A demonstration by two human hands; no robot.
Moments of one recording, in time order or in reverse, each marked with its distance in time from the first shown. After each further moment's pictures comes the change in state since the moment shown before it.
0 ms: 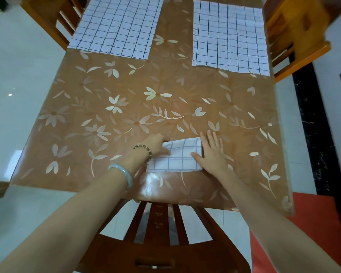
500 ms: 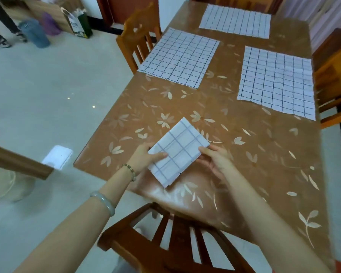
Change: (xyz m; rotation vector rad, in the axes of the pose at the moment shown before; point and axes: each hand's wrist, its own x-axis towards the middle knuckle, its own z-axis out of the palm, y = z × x) left_hand -0.150 -0.074 -0.046 -0.904 0.479 -0.181; right_hand 0.022 -0.149 -0.066 1.540 -0.318 0.293
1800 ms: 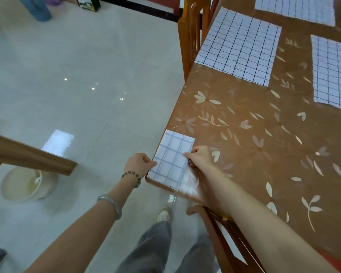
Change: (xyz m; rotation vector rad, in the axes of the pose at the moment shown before) left_hand 0.053 -0.162 -0.278 0.483 0.174 -0.331; right_hand 0.120 0.121 0.310 -0.764 0.224 0.082
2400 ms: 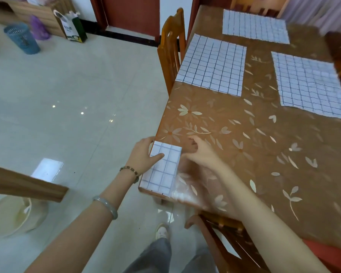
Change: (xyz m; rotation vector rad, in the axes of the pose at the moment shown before) left_hand -0.031 0.077 -0.040 0.005 0.046 0.569; right_hand -0.060 -0.042 -0.071 -0.141 -0.070 -0.353
